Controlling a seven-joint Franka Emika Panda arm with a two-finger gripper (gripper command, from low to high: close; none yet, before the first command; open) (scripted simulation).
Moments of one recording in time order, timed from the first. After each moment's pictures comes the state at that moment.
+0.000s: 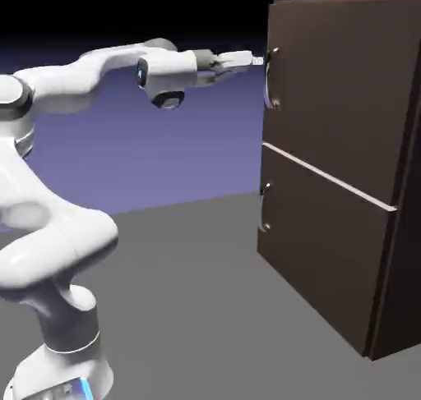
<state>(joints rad) -1.07 -0.96 1.36 -1.95 1.97 3.27 2.82</state>
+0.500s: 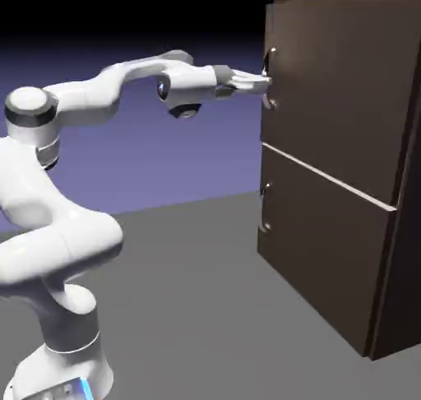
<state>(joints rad) -1.16 -1.15 1.30 -1.98 2.12 3.02 2.89</state>
